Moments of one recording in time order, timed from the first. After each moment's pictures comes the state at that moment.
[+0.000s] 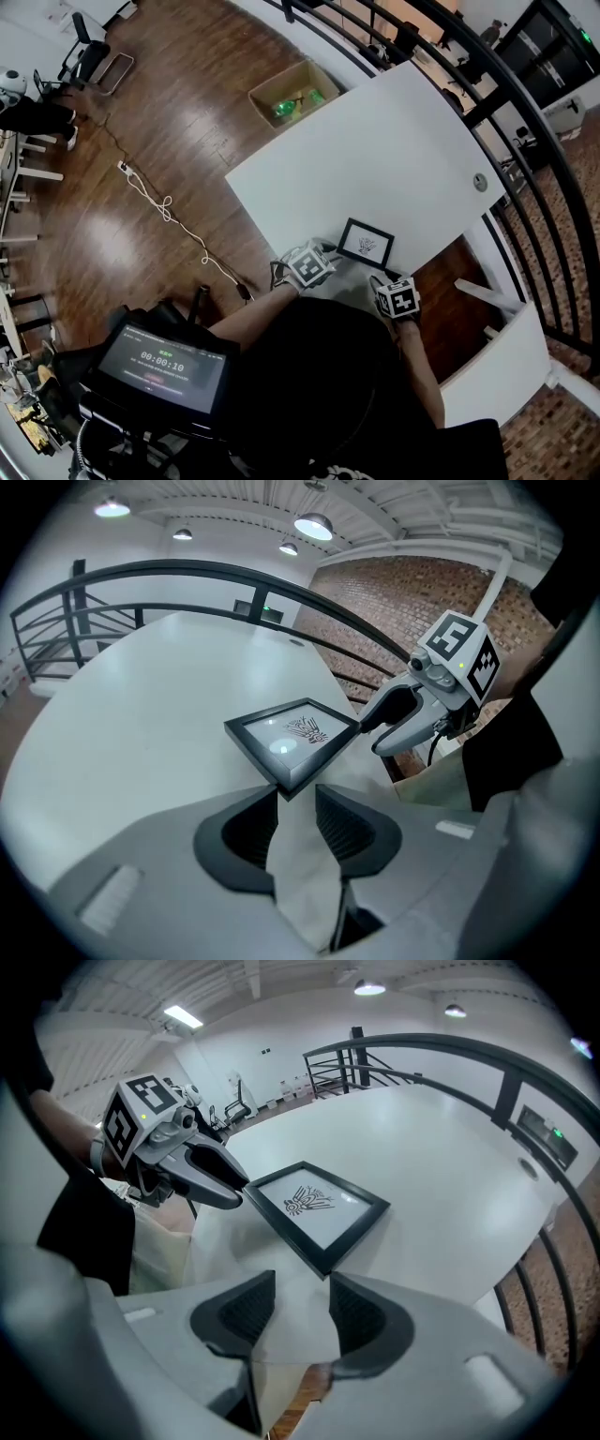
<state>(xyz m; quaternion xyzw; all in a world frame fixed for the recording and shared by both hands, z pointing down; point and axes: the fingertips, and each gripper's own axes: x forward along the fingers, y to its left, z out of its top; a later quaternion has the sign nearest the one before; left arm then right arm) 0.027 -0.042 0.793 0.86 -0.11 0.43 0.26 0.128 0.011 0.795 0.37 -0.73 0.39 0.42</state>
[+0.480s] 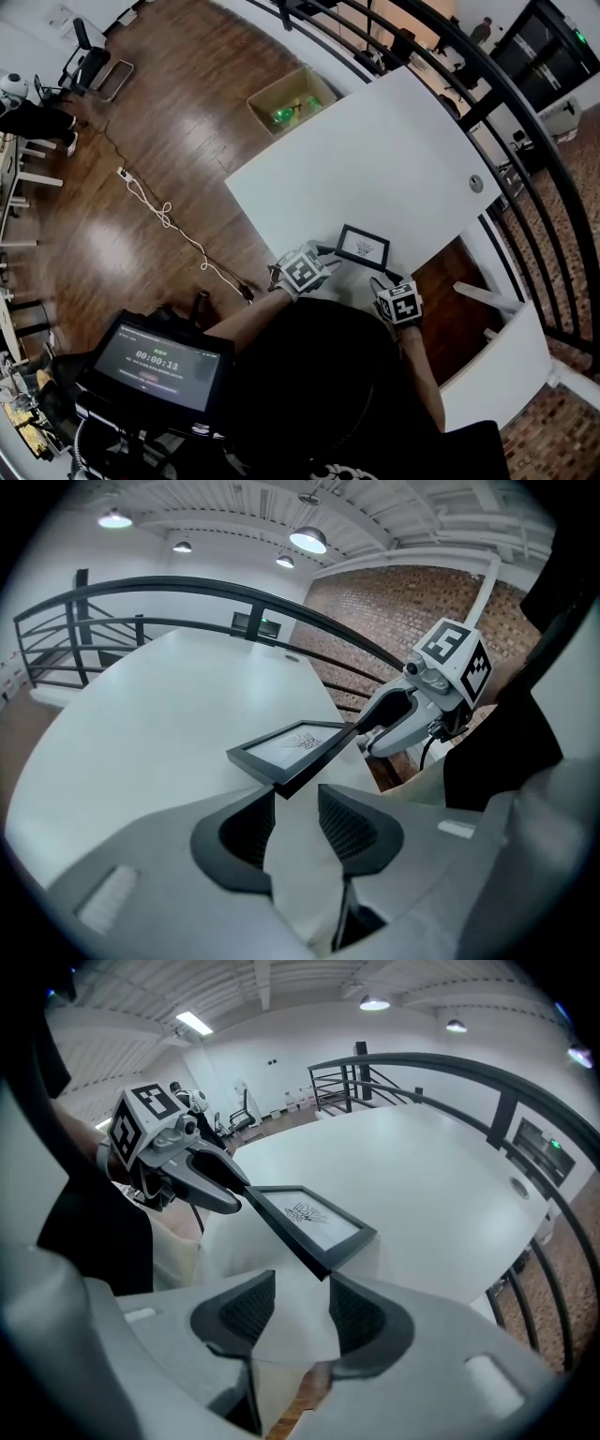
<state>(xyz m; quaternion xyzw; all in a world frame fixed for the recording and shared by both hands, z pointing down) 0.029 -0.050 0.772 0.87 -0.12 0.41 0.25 0.130 -0.003 0.774 0.38 -0.75 0.37 0.40</state>
